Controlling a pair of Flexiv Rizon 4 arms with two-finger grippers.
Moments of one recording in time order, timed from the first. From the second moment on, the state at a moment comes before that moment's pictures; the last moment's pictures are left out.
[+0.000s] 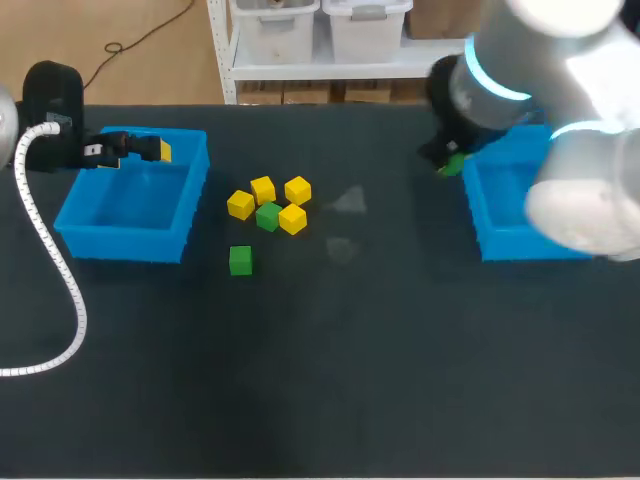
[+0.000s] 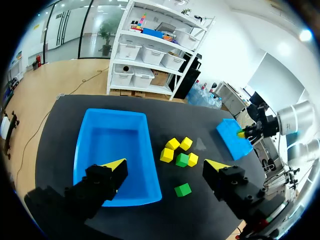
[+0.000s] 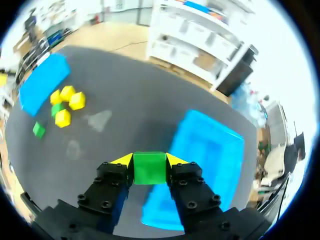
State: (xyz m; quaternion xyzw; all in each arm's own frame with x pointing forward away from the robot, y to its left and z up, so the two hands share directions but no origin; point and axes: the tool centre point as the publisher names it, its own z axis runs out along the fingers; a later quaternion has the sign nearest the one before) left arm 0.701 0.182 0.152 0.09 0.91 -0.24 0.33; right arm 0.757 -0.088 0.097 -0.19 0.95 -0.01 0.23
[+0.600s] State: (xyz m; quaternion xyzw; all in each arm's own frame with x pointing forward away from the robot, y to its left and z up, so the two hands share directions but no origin) left arm 0.701 0.182 0.152 0.09 0.91 -0.24 0.33; right arm 0.751 -0.212 0.096 0.00 0.97 -0.03 0.25
